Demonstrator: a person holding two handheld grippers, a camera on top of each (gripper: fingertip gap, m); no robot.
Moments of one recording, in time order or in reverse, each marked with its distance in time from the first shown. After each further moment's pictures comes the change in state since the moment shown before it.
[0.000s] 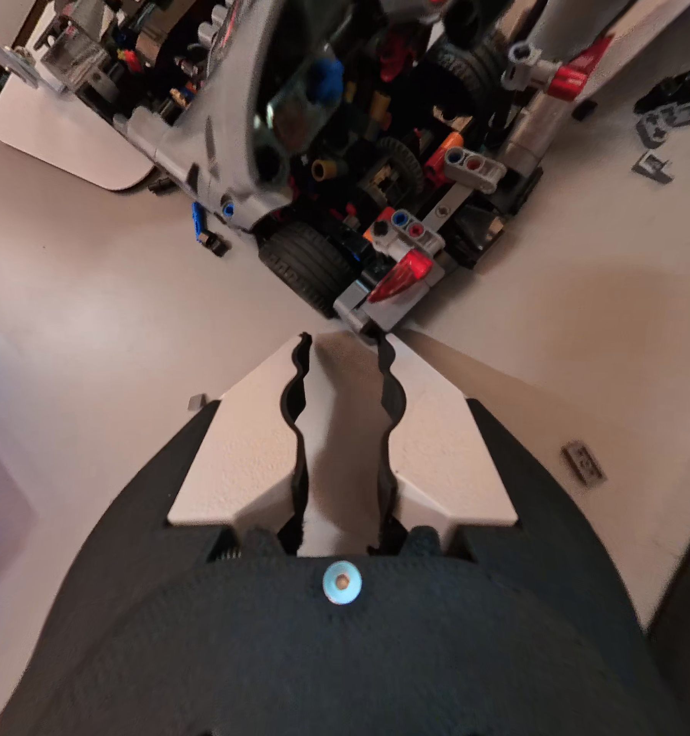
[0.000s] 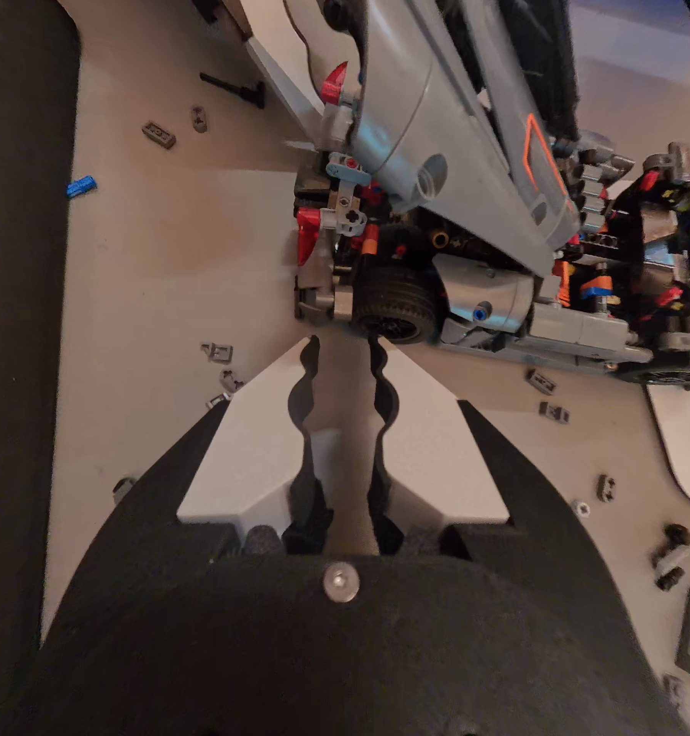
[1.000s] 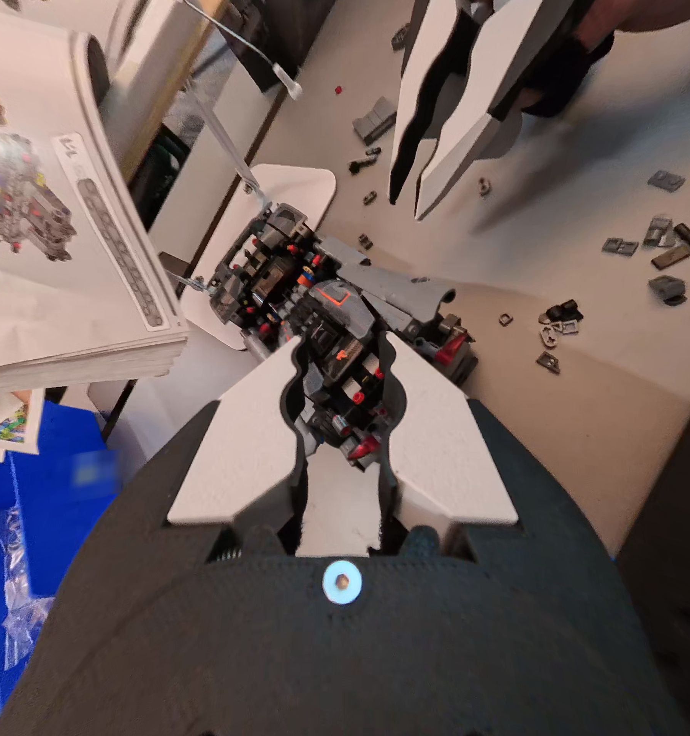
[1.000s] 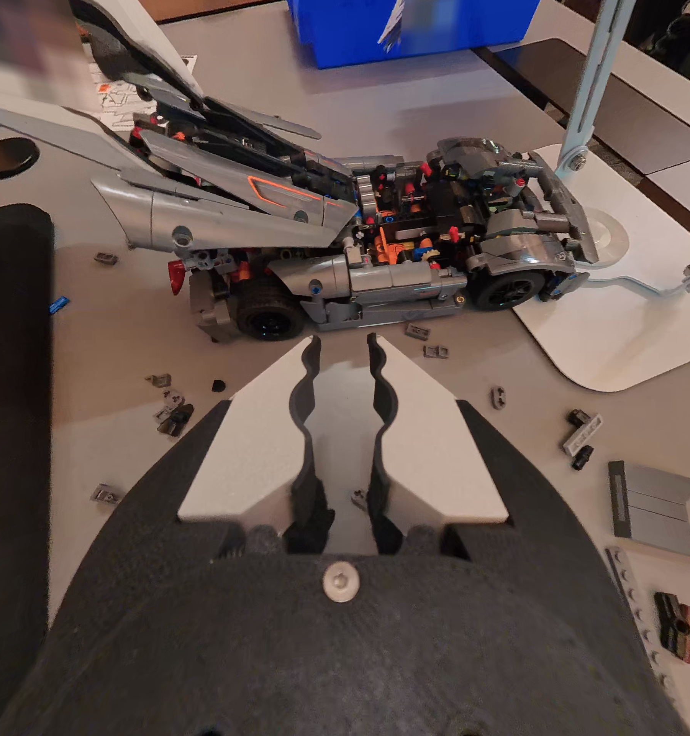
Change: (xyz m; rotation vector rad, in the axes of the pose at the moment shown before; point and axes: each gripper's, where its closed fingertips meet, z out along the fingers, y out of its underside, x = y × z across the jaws) left arm 0.018 -0.120 -0.046 0.124 -0.229 0.146; right arm 0.069 0.003 -0.054 0.200 0.090 0.303
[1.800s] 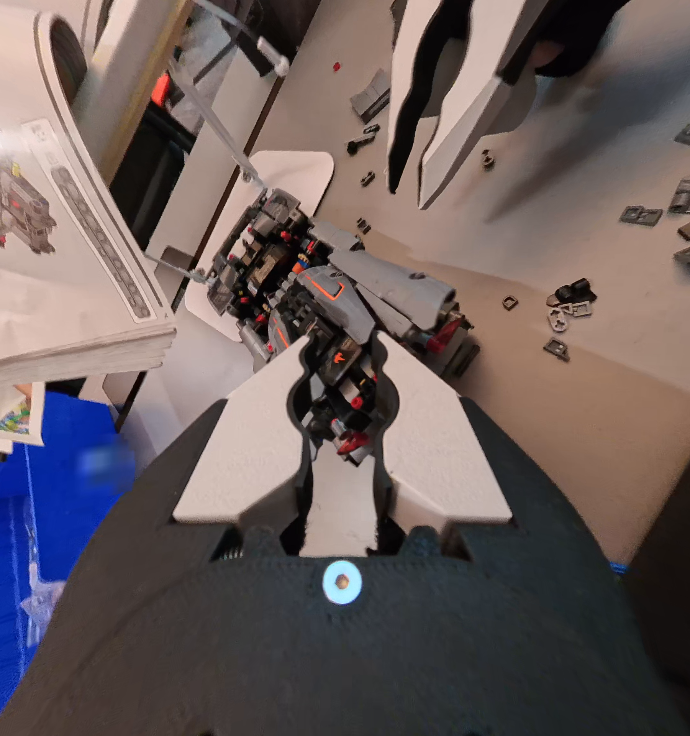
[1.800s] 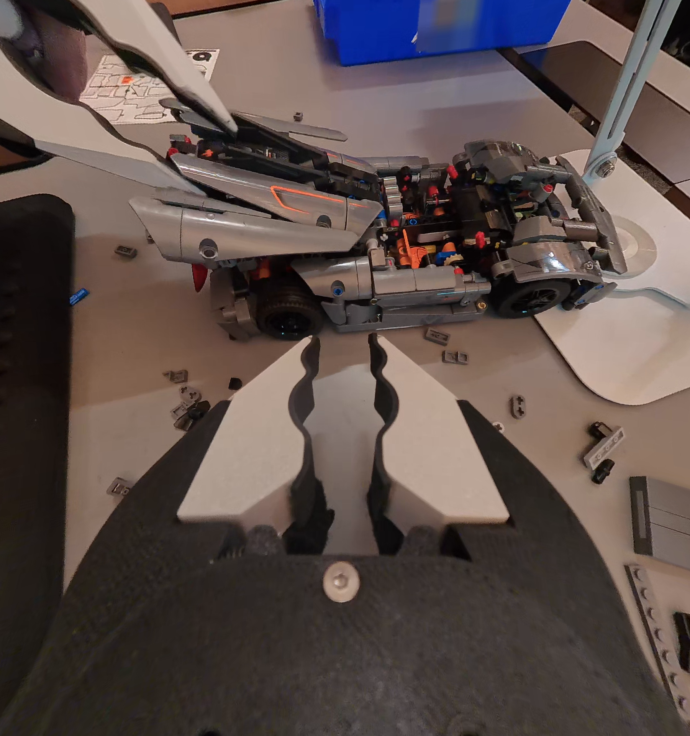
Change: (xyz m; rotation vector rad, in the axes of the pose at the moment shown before) left arm 0.009 0.011 0.006 -0.025 -0.047 0.042; right arm -0.013 0.000 0.003 -0.006 -0.033 -0.025
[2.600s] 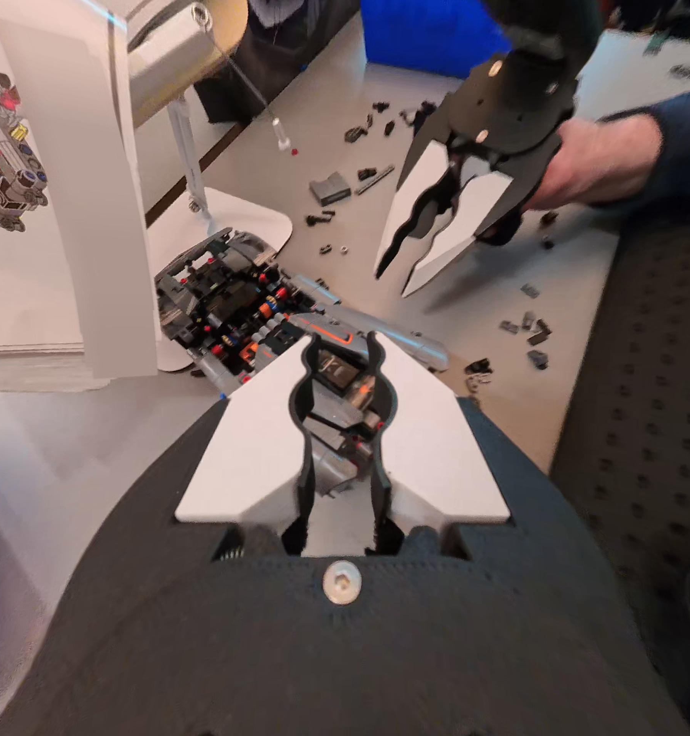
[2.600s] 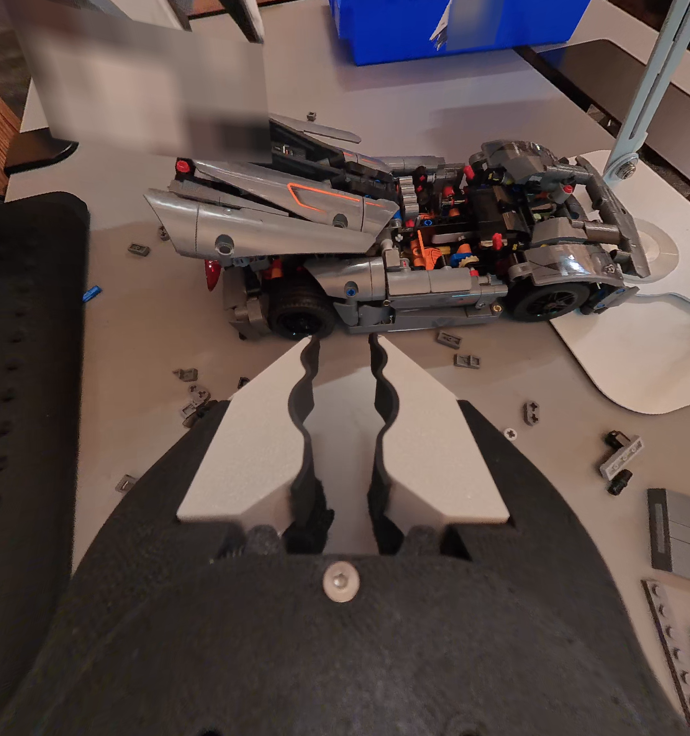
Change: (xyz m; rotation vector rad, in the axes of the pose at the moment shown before) left arm -0.028 -0.028 -0.014 0.161 0.335 -0.333; right arm -0.006 0.001 0.003 0.001 -0.028 -0.004
